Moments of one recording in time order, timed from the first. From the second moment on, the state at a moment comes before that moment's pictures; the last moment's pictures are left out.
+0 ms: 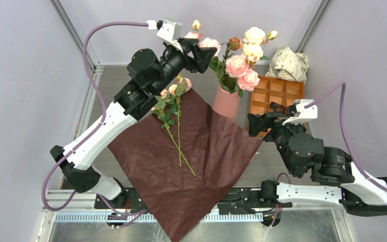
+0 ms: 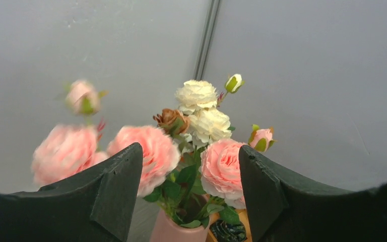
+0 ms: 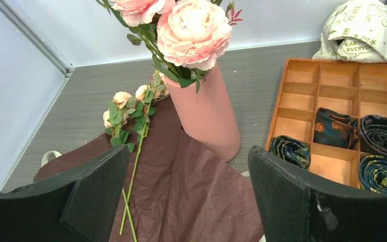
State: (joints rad) left arm -0.82 1.50 1.79 0.02 -0.07 -0.18; right arm 1.33 0.64 1.22 -0.81 1.14 0.47
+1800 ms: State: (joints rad) left arm -0.82 0.70 1.50 -1.04 -1.10 -0.48; right arm 0.91 2.54 2.43 -1.02 0.14 0.50
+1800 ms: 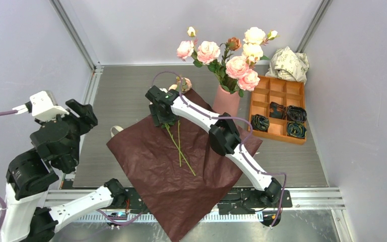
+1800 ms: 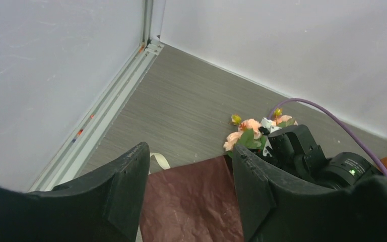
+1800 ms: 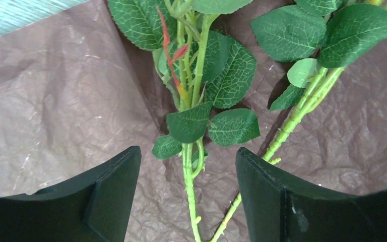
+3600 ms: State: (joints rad) left arm -0.82 0.62 1.43 -1.15 -1.01 -0.60; right arm 0.96 1.68 2.23 -0.84 0.12 0.36
